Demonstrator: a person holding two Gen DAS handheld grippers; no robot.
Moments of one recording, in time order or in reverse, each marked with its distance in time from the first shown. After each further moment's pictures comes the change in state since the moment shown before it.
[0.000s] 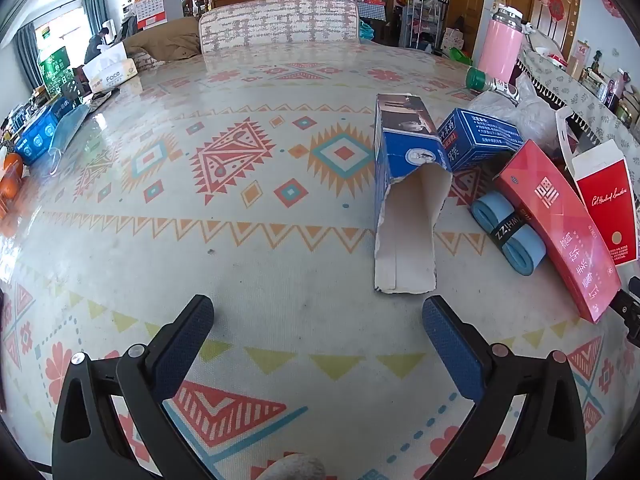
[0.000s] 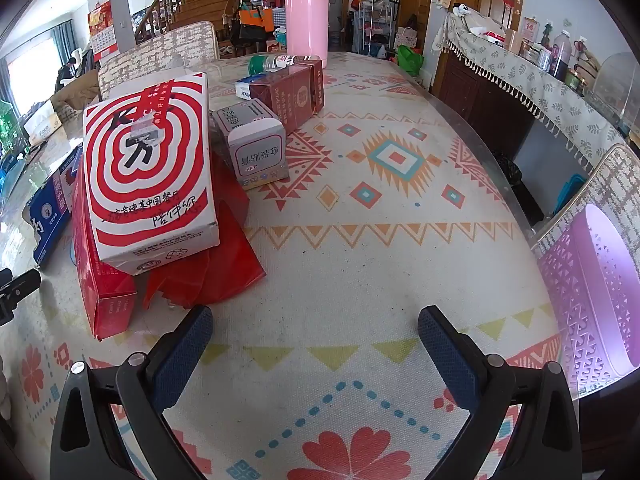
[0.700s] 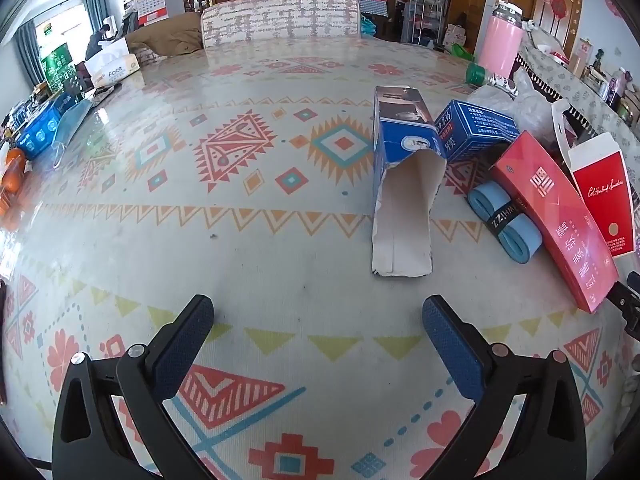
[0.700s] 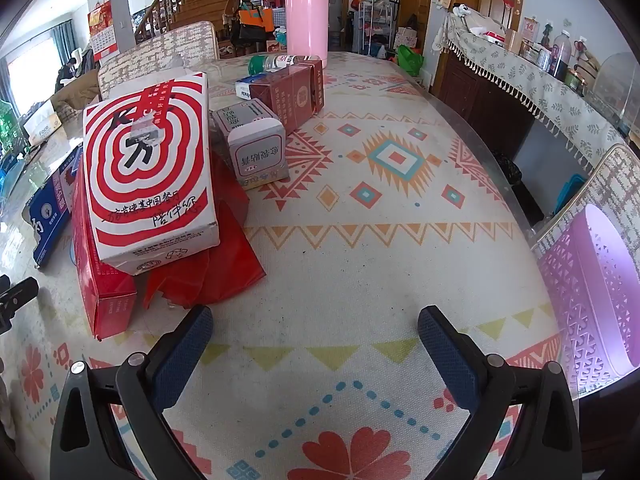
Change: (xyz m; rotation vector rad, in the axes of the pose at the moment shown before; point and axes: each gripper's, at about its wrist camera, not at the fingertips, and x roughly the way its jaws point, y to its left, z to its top) left arm -0.004 0.002 -0.008 -0.001 0.018 0.003; right arm 0.000 0.001 0.000 0.000 0.000 0.000
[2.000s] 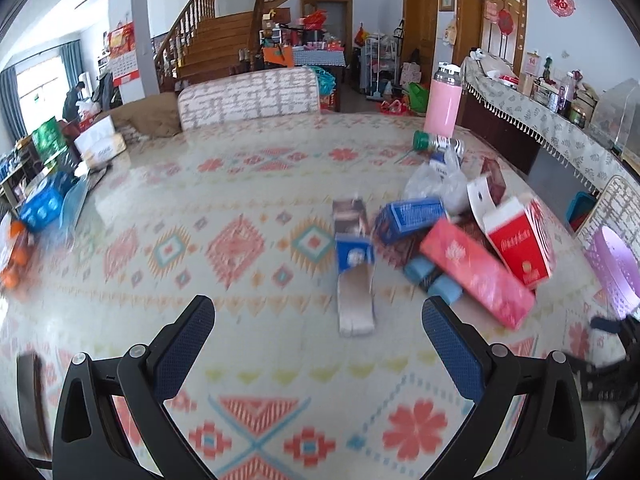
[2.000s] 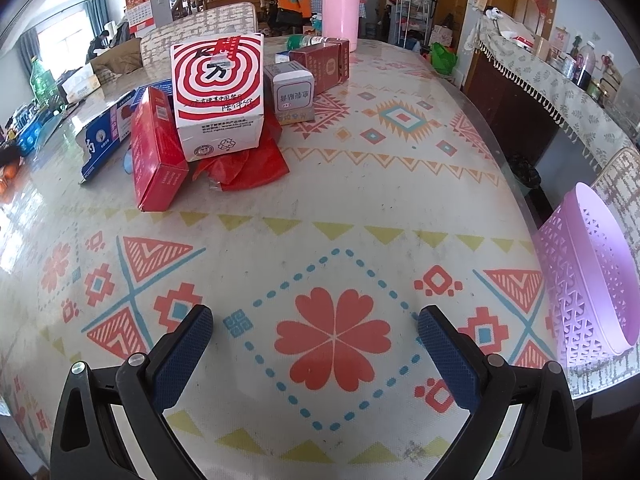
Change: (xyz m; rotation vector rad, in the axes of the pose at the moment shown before) left arm -0.087 -0.008 0.037 0.119 -0.198 -0.086; right arm -0.046 -0.006 -0.058 -0.105 0.049 0.079
